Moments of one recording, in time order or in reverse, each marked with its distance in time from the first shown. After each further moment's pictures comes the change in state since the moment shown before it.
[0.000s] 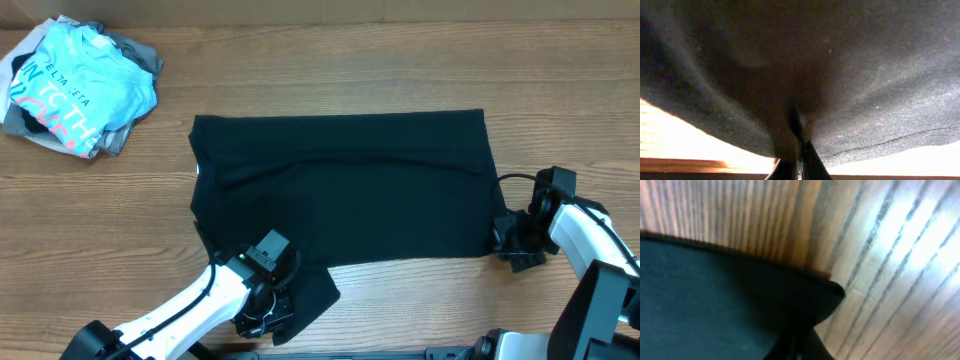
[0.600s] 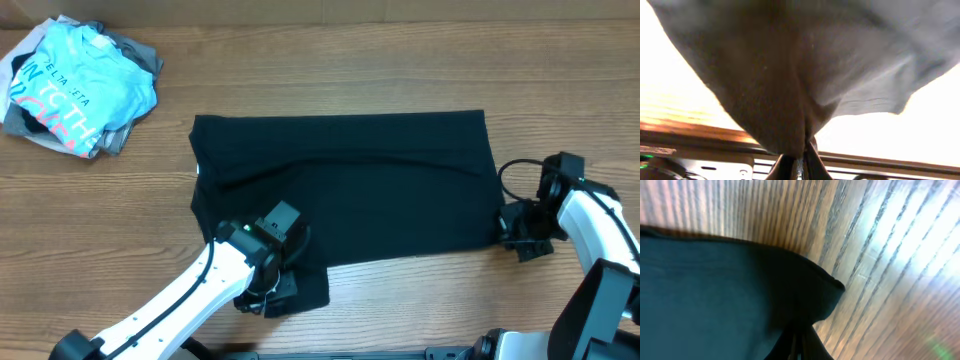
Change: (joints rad) left arm 0.000 0.002 0.306 -0.308 -0.169 0.075; right arm 0.000 0.013 0.133 -0.145 -0.002 0.023
